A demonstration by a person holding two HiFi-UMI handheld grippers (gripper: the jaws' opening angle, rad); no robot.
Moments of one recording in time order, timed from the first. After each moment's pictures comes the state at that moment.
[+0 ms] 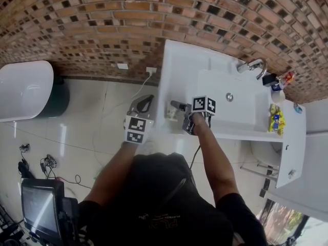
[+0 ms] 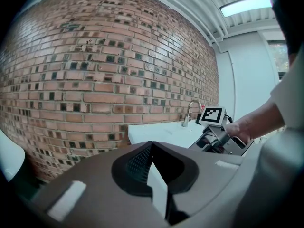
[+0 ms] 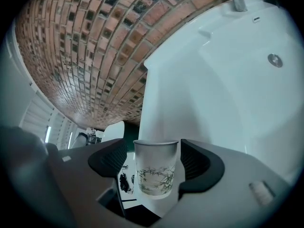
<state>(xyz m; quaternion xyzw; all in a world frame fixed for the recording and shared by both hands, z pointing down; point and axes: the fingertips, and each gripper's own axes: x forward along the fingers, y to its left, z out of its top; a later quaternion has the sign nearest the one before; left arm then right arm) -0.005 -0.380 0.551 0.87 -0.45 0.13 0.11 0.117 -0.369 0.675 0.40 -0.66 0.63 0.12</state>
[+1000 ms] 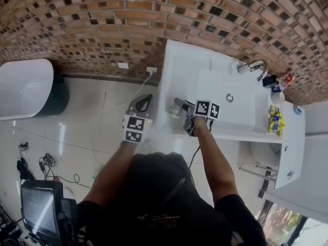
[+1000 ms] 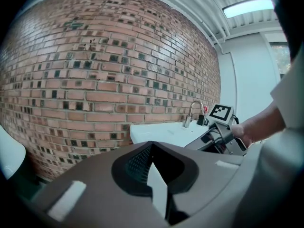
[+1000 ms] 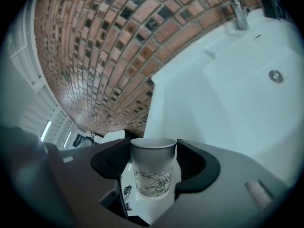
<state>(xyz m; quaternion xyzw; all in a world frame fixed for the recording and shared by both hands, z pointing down) -0.014 -0.383 0.554 0.87 -0.46 0.12 0.12 0.131 -0.382 0.653 0.44 -0.70 0.56 0.07</state>
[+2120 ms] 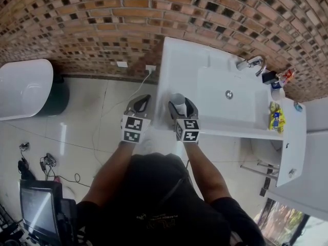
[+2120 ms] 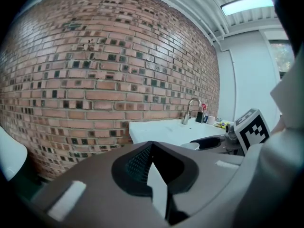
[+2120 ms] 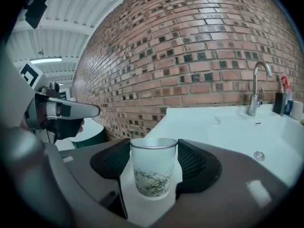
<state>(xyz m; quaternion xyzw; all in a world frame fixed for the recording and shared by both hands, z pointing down) -0.012 -0.367 0.560 0.87 -0.46 0.14 0.12 0.115 -0.356 0.621 0.58 -0.78 0.18 0.14</state>
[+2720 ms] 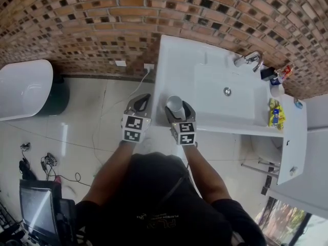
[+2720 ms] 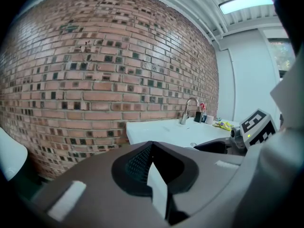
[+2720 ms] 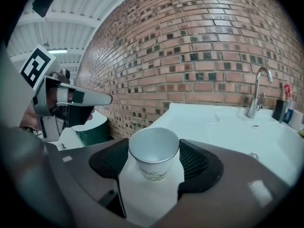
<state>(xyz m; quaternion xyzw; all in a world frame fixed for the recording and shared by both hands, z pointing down) 0.003 -0.355 0.557 0.87 -0.46 0.14 0.12 0.113 -0.324 0.628 0.56 -0.79 0.17 0.18</state>
